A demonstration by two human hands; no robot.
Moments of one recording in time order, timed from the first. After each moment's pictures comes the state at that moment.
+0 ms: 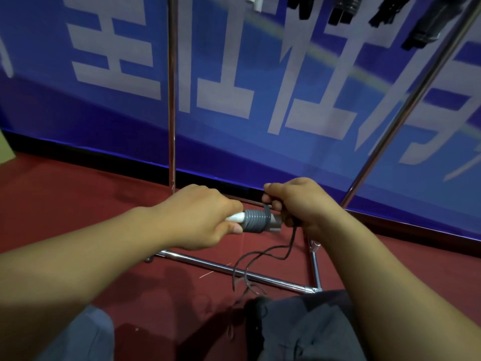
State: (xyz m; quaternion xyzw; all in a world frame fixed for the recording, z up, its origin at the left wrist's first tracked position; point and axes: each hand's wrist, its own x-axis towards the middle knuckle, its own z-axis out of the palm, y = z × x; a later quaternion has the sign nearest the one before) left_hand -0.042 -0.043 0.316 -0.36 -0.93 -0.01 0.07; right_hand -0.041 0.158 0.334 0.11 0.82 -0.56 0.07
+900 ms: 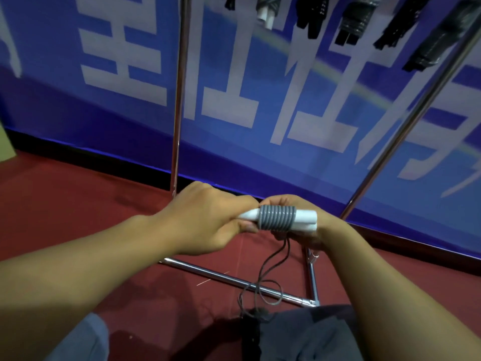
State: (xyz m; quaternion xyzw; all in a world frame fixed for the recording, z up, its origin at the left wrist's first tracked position) left_hand -0.042 -0.055 0.312 -0.45 -0.83 -0.20 0.27; right_hand -0.058 0.173 0.319 -0.08 0.82 -0.53 0.18
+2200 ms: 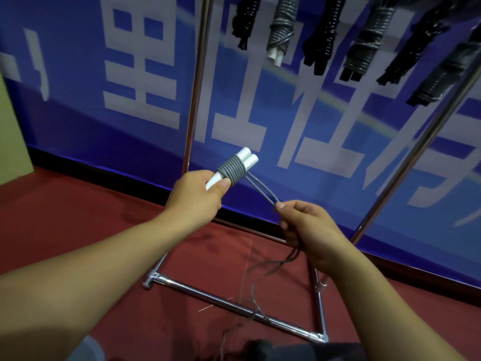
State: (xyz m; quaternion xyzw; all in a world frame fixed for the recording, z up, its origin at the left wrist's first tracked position) left_hand -0.088 -0.060 0.326 -0.02 -0.83 -0.53 0.16; right_hand -0.060 0.162 0.334 0.01 0.76 -0.65 0.03
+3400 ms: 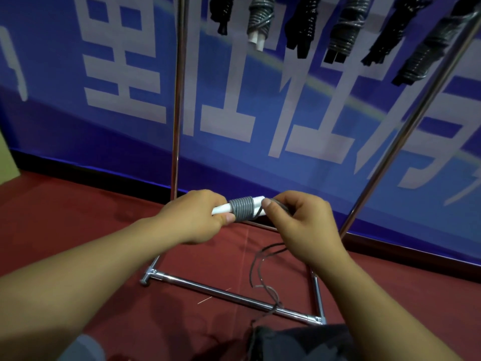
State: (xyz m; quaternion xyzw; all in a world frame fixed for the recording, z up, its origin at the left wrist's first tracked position) left_hand -0.078 -0.050 0.319 -0.15 -0.96 -0.23 -0.01; right_hand -0.026 0.156 0.337 -0.09 0.89 -0.38 -0.22
